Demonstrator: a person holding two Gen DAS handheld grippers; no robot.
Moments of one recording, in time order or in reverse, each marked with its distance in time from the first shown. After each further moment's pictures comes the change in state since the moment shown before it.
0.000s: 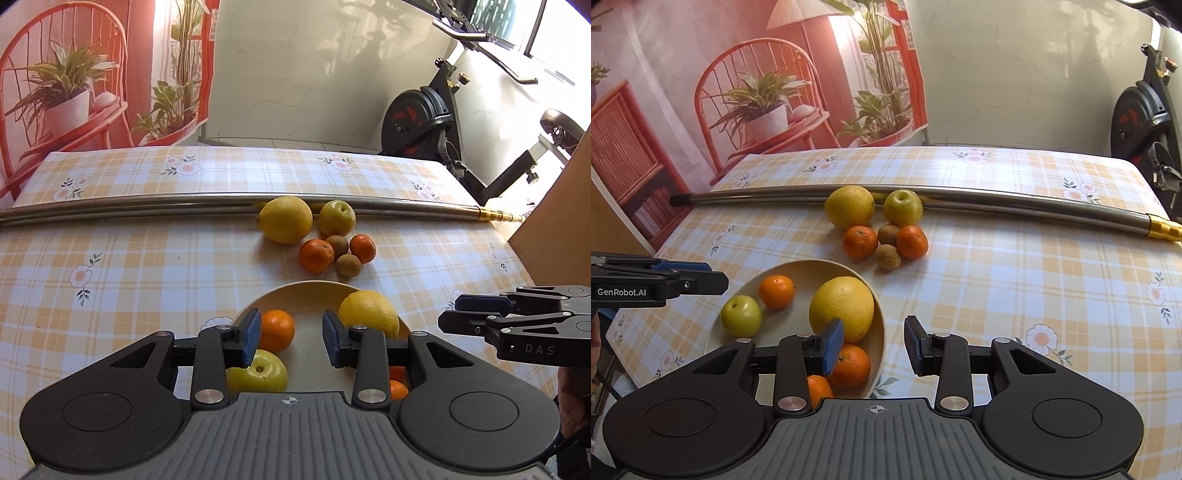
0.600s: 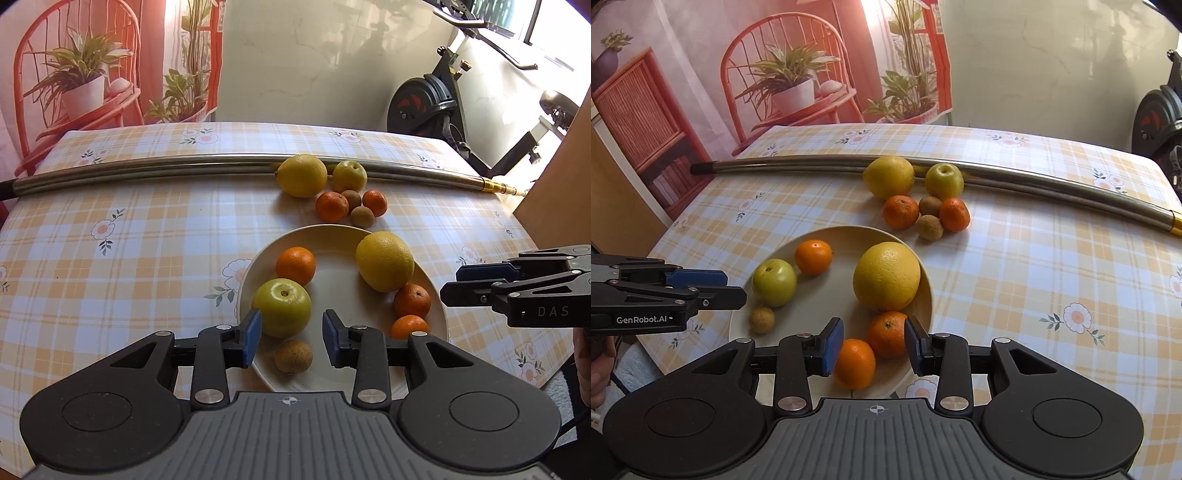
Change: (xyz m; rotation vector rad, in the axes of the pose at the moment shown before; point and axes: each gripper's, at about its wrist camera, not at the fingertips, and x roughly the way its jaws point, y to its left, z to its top) left arm -0.022 0.011 -0.051 0.005 0.017 0.031; right arm -0.001 0.035 -0.018 -0.061 0.060 0.039
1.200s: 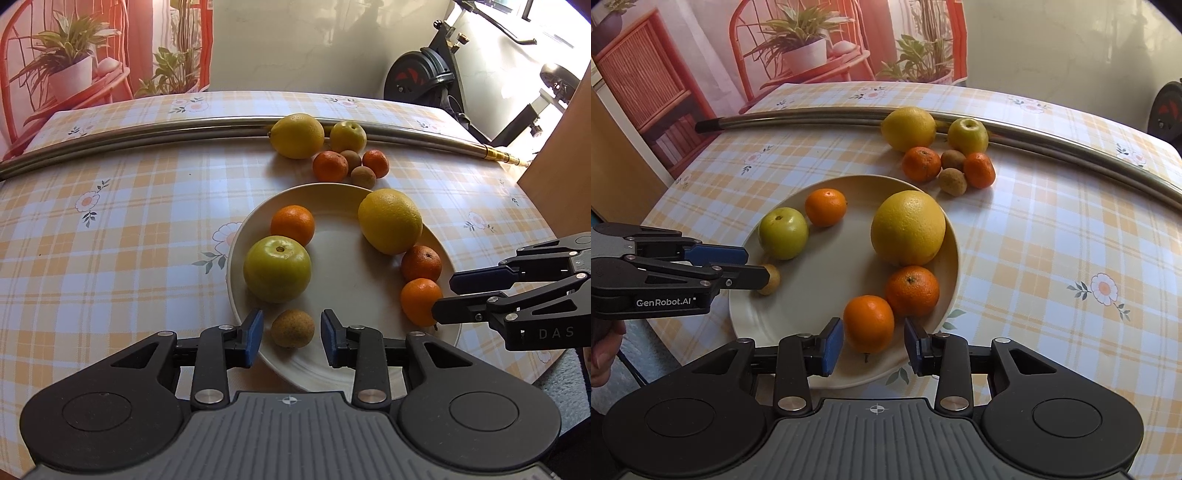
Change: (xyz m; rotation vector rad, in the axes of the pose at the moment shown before) left arm 0.024 -0.002 -0.019 0.024 0.075 -0.008; right arm 0.022 0.016 -0.016 -0.042 0.119 0.009
